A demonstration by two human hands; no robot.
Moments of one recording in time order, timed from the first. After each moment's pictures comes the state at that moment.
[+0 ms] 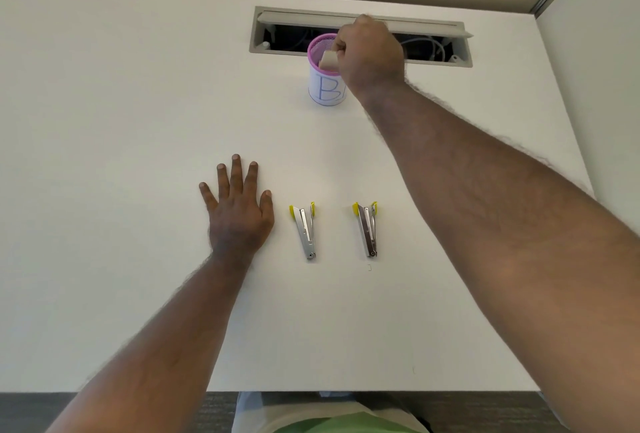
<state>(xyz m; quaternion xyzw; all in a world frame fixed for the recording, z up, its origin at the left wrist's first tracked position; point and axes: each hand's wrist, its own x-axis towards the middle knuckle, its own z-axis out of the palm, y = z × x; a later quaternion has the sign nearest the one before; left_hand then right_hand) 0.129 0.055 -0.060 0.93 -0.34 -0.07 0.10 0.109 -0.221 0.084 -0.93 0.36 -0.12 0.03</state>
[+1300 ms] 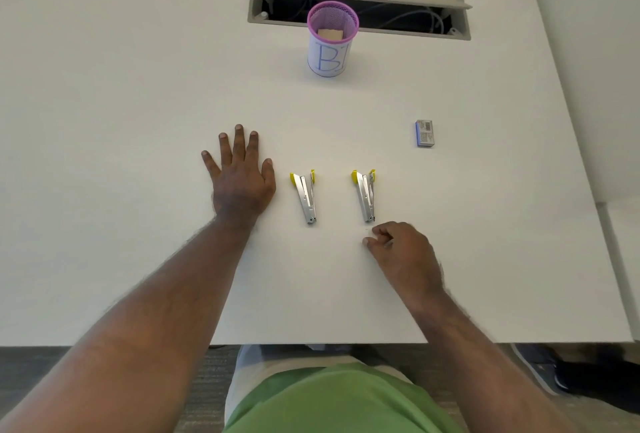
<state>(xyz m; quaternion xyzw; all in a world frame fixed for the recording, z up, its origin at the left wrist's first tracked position) 0.133 0.055 -0.069 0.93 -0.35 -0.07 0.10 -0.146 -0.033 -0.018 -0.79 0.53 0.01 0.31</state>
